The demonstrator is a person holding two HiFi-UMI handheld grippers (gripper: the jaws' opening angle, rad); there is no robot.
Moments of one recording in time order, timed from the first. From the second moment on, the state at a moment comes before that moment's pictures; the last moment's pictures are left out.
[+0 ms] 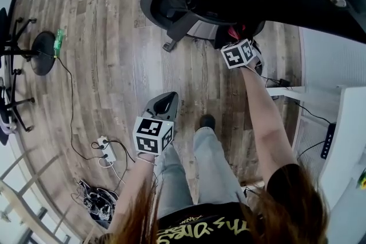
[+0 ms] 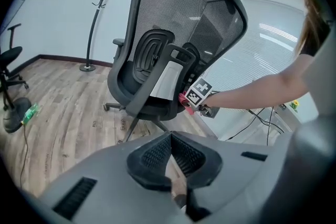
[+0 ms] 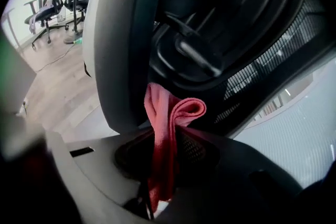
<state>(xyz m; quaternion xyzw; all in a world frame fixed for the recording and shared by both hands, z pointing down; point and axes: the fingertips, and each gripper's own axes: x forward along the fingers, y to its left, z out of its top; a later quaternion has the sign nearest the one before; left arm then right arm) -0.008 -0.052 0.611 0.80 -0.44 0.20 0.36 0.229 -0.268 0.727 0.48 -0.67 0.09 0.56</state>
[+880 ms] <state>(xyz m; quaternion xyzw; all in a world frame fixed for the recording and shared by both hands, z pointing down) -0.010 -0.045 0.596 0.81 -0.43 0.19 0.35 0.180 -0.231 0.698 0.59 -0.69 0.38 0.15</state>
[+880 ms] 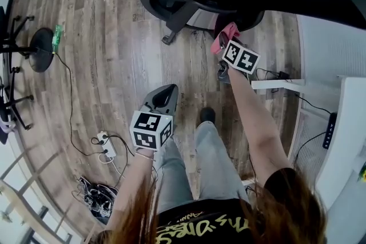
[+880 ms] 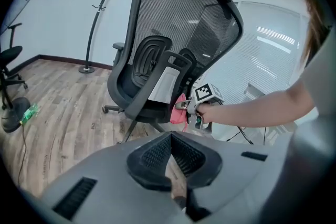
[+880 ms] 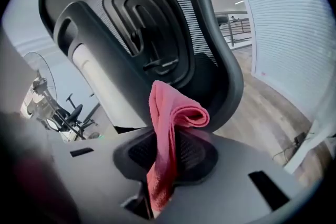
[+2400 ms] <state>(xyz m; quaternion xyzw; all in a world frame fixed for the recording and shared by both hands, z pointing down) -0.064 -0.066 0.475 0.83 -0.44 0.17 0.29 0.121 -0.219 0.499 0.60 -0.72 0.12 0.31</state>
